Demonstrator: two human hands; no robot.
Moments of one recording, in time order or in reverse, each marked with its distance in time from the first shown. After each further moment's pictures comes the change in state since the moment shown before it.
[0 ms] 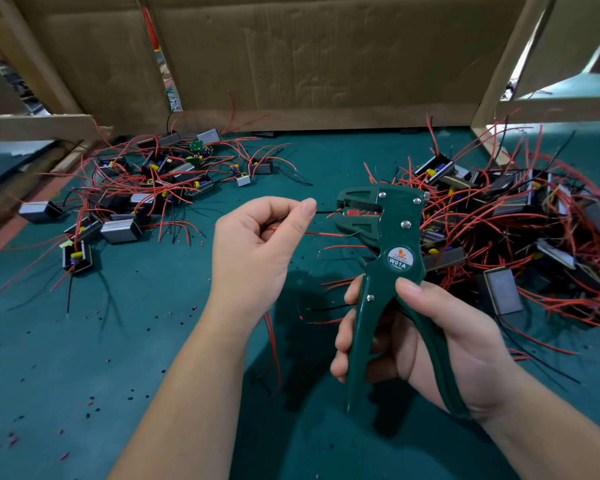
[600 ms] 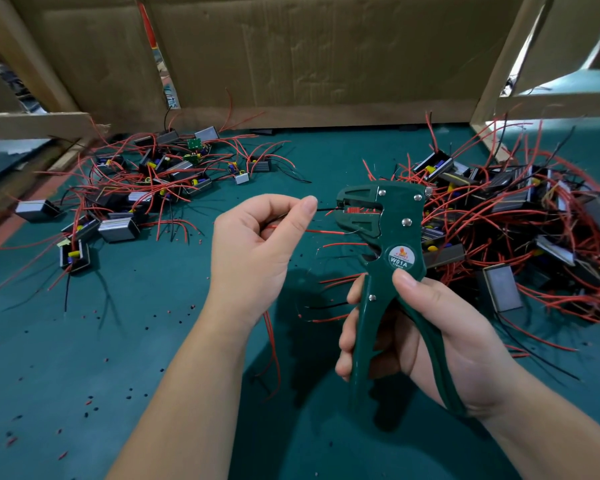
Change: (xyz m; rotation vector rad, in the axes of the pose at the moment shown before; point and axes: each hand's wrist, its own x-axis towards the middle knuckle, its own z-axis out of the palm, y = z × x) left_hand -0.001 0.001 0.001 -0.023 -0.005 0.004; right_hand 0.000 0.002 0.000 -0.061 0.066 -0.028
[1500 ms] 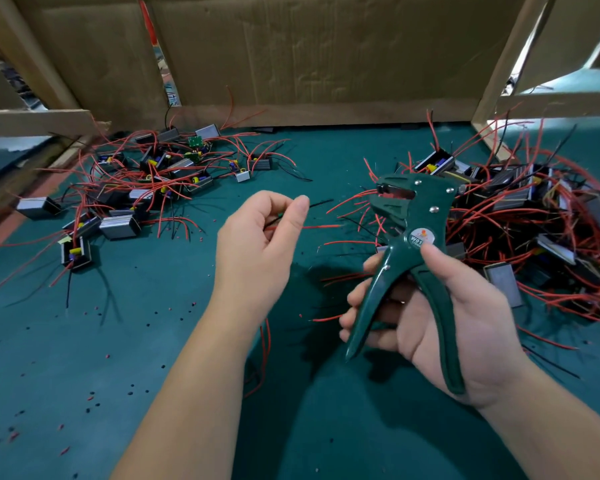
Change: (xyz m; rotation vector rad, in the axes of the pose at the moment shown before) left_hand 0.004 -0.015 -0.004 0.313 0.003 0.127; right_hand 0.006 -0.005 -0.002 0.166 0.161 -0.040
